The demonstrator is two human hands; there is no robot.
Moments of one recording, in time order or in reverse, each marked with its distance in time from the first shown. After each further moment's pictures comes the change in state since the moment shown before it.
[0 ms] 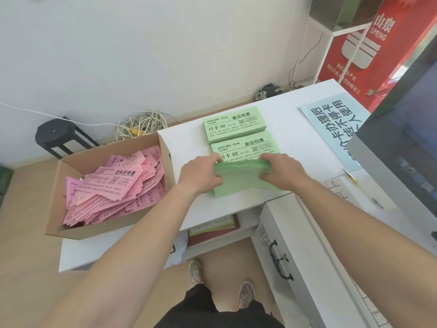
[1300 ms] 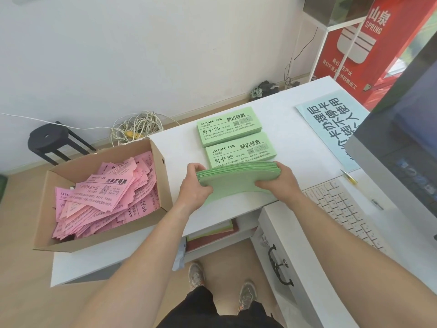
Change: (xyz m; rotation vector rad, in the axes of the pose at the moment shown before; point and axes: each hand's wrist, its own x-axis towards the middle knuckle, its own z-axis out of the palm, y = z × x) left_hand -0.005 -0.014 0.040 -0.772 0.073 -0.253; right_hand -0.005 0.023 0.045 0.965 0.152 0.217
